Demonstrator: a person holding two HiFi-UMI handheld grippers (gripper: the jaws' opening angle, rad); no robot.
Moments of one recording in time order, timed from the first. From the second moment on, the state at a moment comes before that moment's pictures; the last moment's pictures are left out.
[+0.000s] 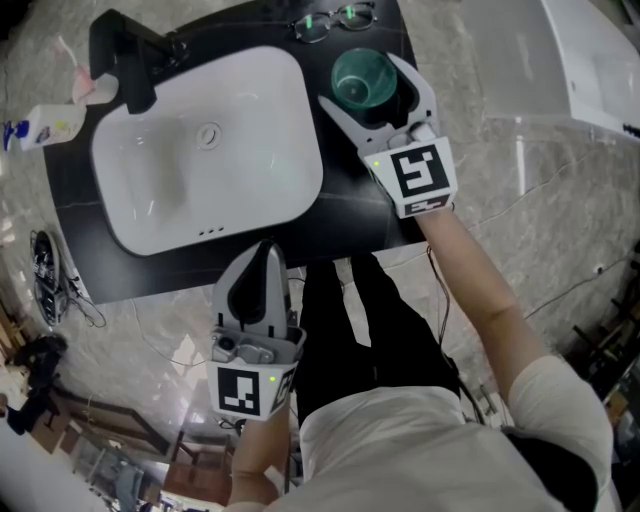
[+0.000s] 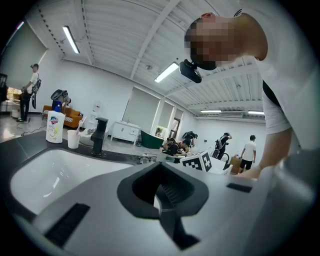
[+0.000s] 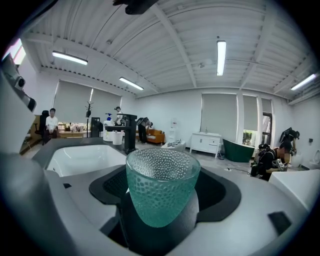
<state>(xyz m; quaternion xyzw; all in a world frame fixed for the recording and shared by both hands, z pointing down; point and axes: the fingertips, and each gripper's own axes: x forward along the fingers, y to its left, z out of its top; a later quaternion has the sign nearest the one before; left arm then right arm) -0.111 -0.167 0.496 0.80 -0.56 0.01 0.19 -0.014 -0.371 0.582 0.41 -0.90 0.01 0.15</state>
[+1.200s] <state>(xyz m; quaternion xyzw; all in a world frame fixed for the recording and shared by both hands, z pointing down) -0.104 -0.154 0.492 0.82 -0.55 0.00 0.18 0.003 -0.354 0.571 0.45 -0.88 0.02 0.14</state>
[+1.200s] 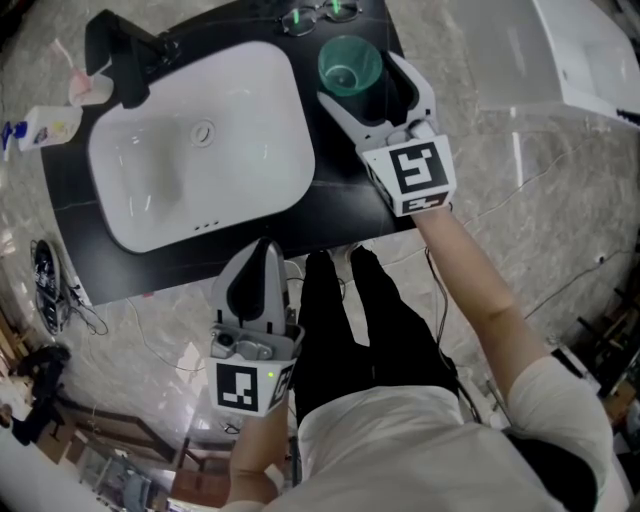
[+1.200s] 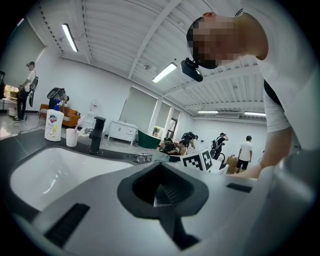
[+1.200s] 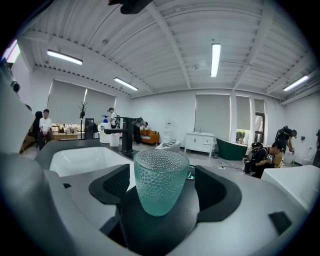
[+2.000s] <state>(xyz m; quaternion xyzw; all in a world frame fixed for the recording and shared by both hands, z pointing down) -0.100 -0.145 0.481 0.82 -0.54 0.00 0.18 0.014 -0.335 0.560 0.47 -0.87 0.03 0.13</state>
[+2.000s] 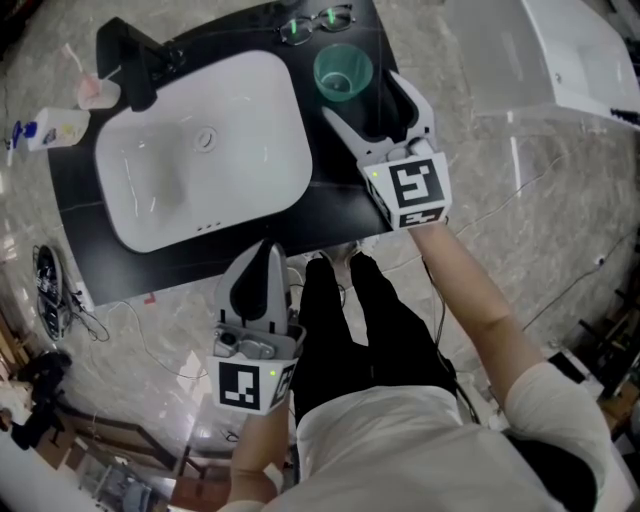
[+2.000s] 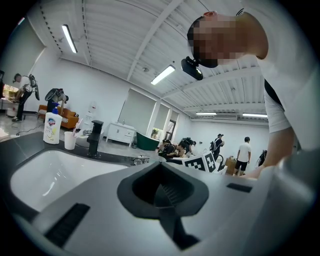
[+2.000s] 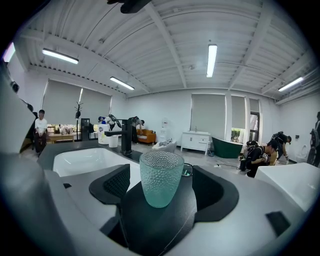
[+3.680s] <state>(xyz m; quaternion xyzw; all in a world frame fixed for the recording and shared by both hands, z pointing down) -0.084 -0.135 0.357 0.82 -0.56 -0.06 0.08 0.034 -0.253 0.449 0.46 -0.88 0.06 0.10</state>
